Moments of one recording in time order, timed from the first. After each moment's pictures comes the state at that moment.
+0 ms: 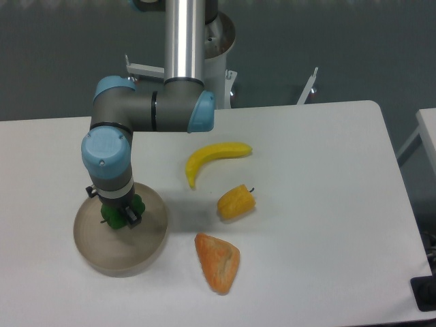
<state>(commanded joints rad) 1.82 -2.17 -1.32 -1.26 1.46 0.89</state>
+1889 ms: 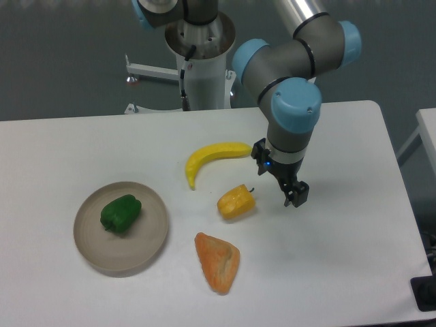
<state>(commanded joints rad) 2.33 -2.03 -1.34 -1.32 1.55 1.48</state>
